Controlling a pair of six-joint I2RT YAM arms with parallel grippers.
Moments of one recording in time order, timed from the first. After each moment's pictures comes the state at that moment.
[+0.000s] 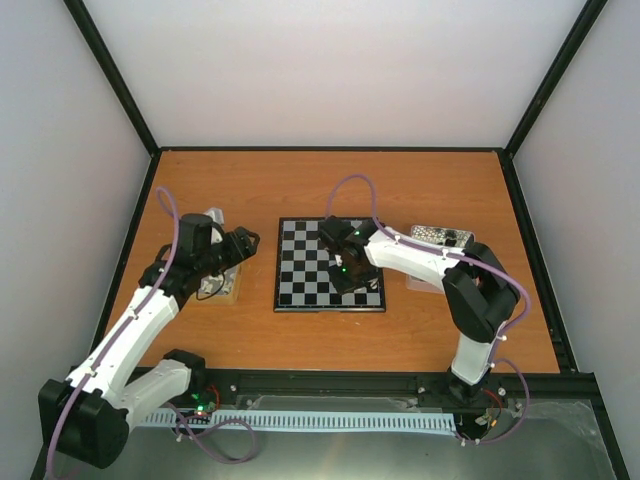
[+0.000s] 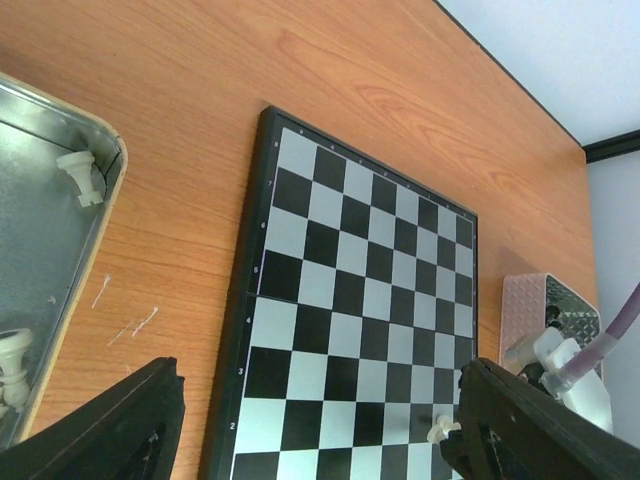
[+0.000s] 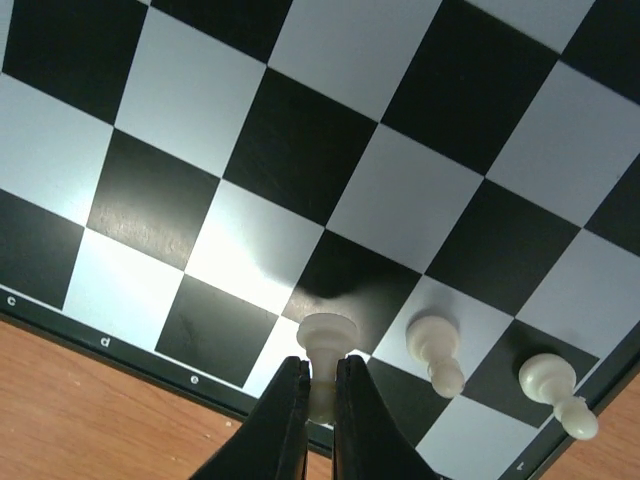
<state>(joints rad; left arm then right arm) -0.29 0.94 0.74 -0.48 0.19 -0.76 0.82 1.78 1.26 -0.92 -0.01 0.38</state>
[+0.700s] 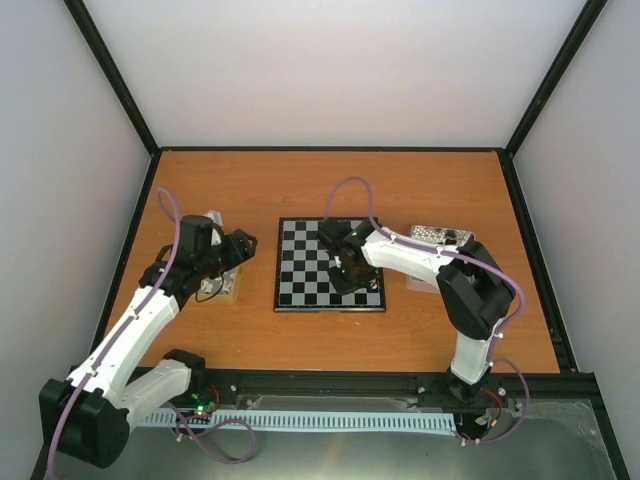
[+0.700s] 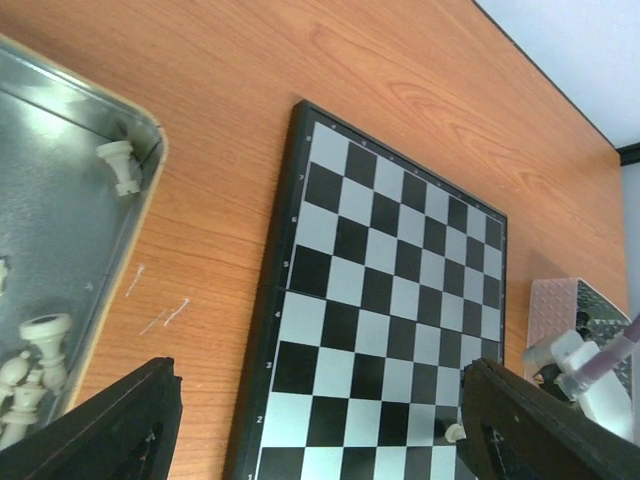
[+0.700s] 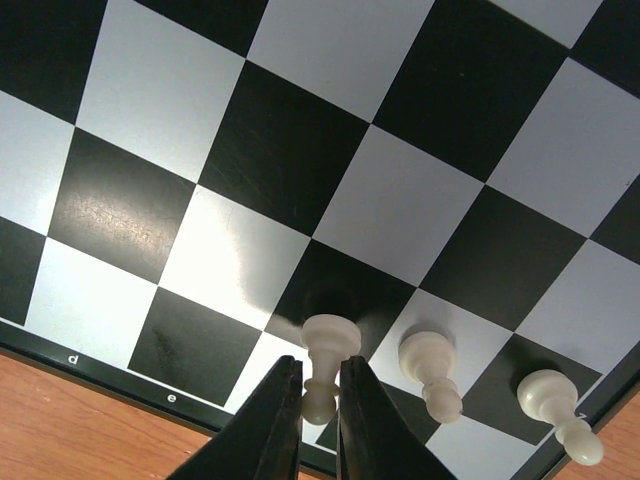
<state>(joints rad) -0.28 0.95 0.73 -0.50 0.16 -0.76 0.82 1.82 1.27 -0.92 0.00 0.37</state>
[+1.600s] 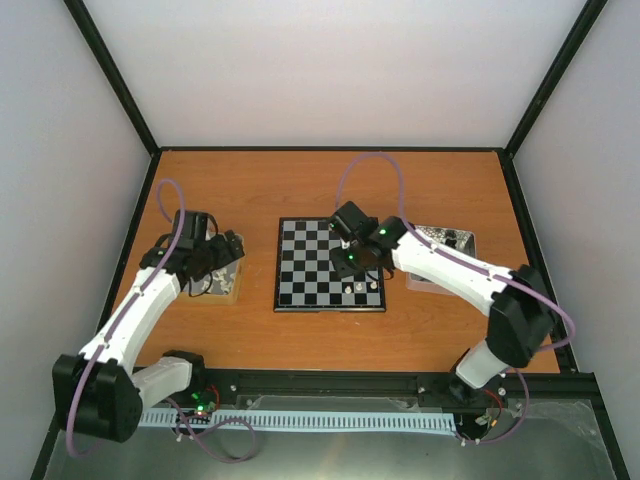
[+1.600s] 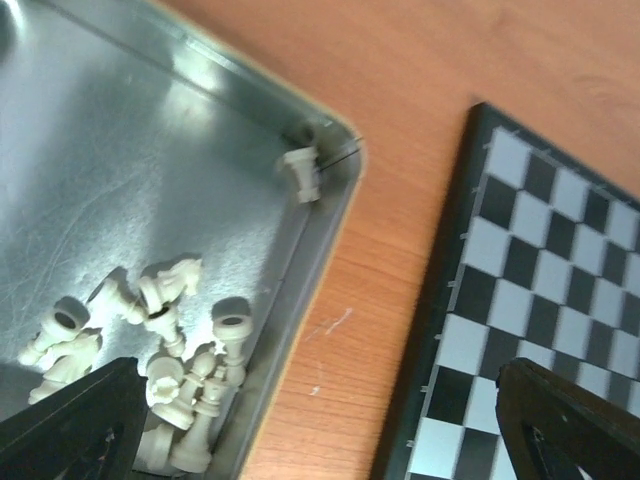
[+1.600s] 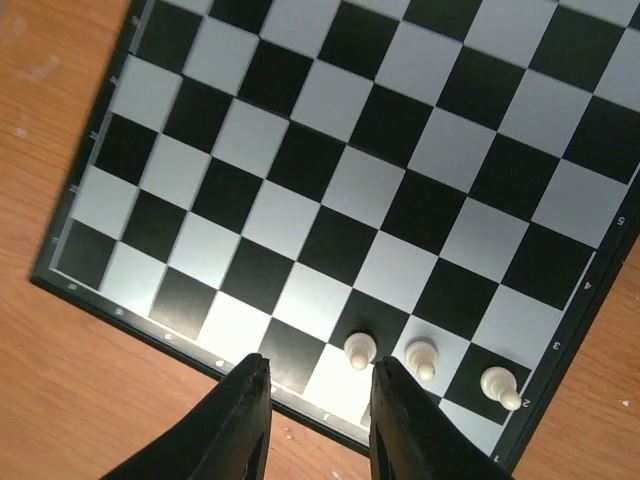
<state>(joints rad) -0.16 1.05 0.80 -0.66 0.05 -0.63 0.82 1.62 1.28 -0.85 0.04 0.42</state>
